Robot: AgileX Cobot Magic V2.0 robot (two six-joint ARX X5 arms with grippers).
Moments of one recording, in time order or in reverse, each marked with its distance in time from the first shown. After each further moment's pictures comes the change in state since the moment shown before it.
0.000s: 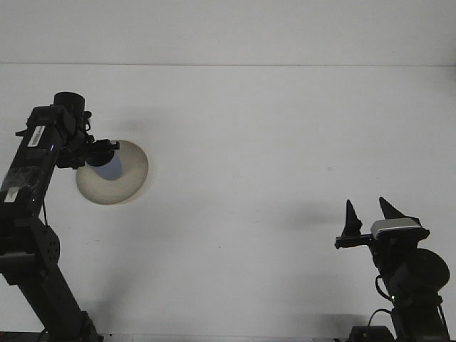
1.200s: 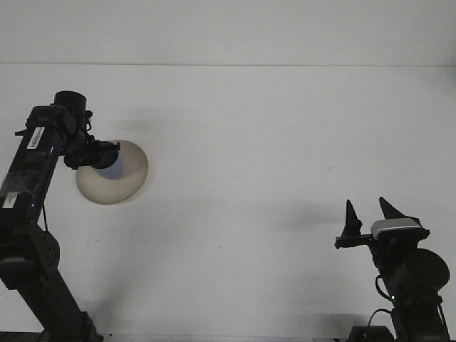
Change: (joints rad) left arm -0.019 -0.037 0.000 -0.029 -0.021 -0.002; right arm 0.000 0.000 0.000 0.000 0.000 0.000
